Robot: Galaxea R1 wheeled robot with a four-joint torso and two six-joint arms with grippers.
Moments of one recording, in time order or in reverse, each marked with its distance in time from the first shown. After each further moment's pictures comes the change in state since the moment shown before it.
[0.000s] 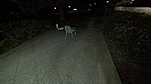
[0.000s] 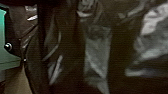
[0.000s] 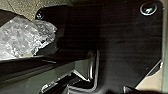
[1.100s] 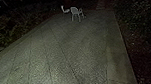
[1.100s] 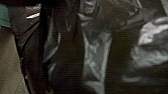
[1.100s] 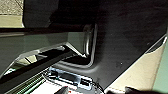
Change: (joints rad) left arm -0.444 -0.111 0.006 -0.230 0.256 0.000; right arm 0.030 -0.032 -0.017 0.020 0.014 0.017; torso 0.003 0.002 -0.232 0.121
